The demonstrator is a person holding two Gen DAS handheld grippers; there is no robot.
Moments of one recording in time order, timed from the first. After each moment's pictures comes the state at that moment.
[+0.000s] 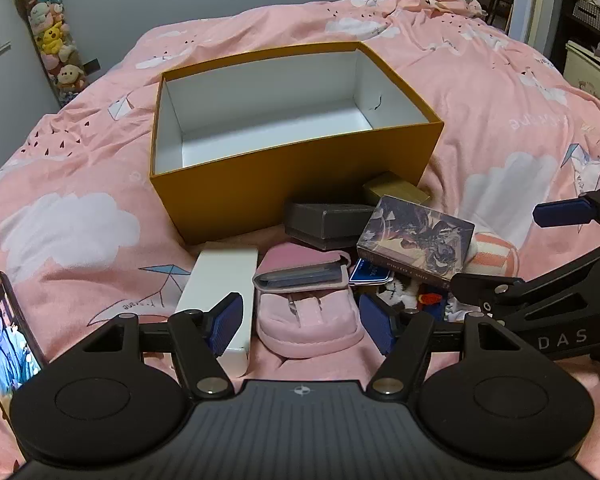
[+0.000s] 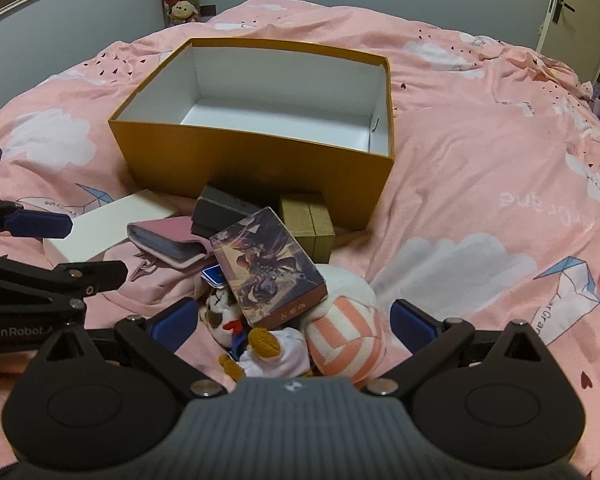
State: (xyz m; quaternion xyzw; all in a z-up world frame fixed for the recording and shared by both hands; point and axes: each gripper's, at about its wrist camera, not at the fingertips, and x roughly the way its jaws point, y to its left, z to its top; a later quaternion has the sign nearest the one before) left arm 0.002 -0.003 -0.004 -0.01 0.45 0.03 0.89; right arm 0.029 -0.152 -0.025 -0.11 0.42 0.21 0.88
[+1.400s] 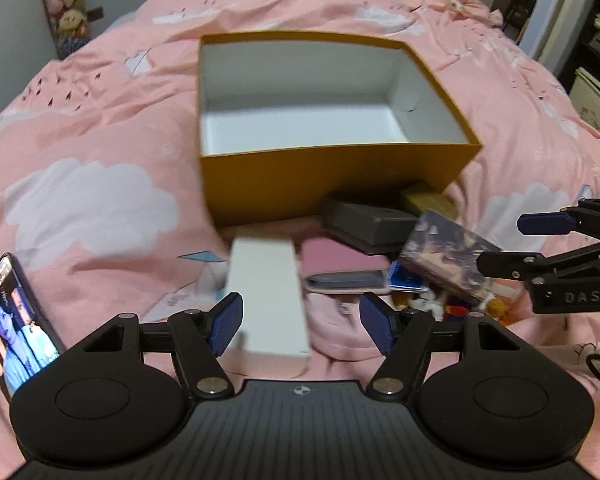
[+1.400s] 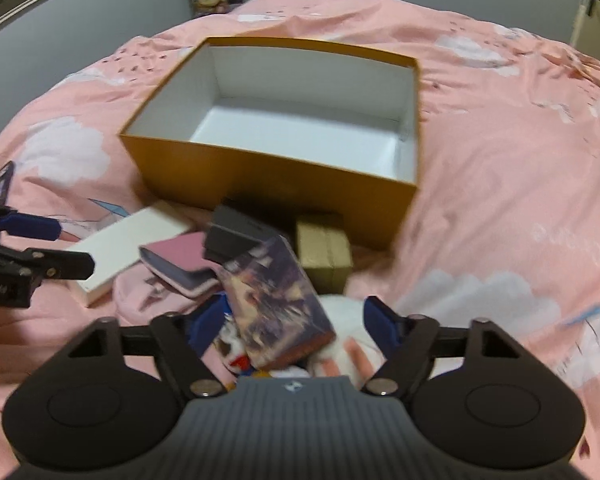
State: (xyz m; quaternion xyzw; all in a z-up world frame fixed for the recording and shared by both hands) left arm 0.011 0.070 0.006 -0.11 0.49 0.09 0.86; right arm 0.070 -0.142 -0.014 -0.10 0.45 0.26 0.85
